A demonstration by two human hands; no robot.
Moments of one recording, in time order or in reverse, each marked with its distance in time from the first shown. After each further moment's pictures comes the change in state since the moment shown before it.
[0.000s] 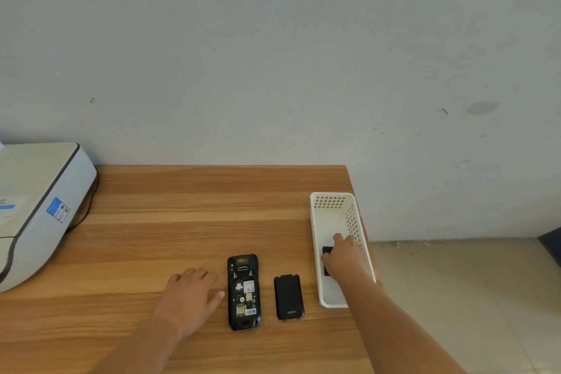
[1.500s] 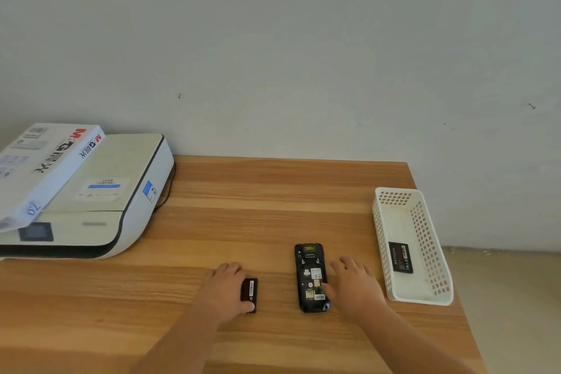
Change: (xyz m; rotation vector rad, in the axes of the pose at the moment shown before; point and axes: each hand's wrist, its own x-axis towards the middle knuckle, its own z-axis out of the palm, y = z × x) left_hand -0.025 -0.088 0.029 -0.032 -0.087 -0.046; right_hand -0.097 -0.082 0.065 -0.204 -0.092 -0.443
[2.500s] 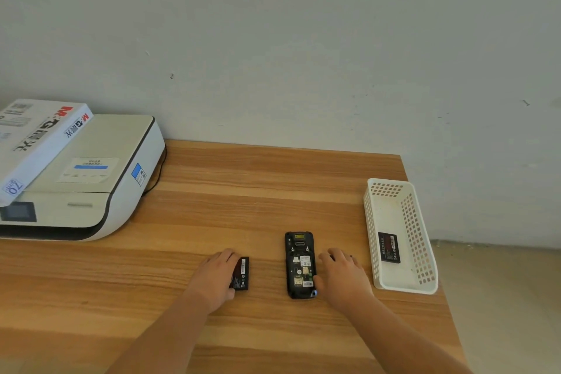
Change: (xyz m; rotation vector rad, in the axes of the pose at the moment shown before) left_hand 0.006 0.002 0.017 -0.026 0.114 0.044; right_hand -0.006 0.001 0.005 -0.005 0.033 -0.044
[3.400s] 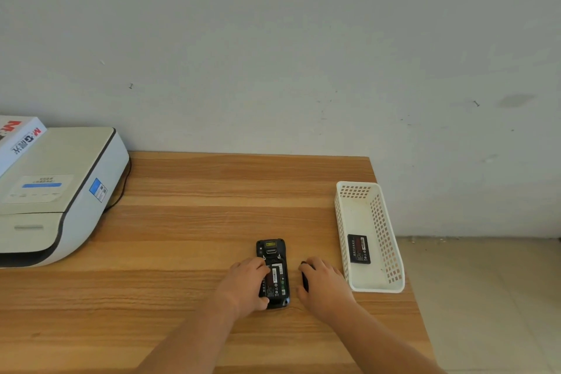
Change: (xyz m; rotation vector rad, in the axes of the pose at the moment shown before) left_hand 0.036 0.102 -0.004 -0.022 -0.024 0.258; right_hand -0.009 0.026 -0.002 0.046 0.003 -0.037
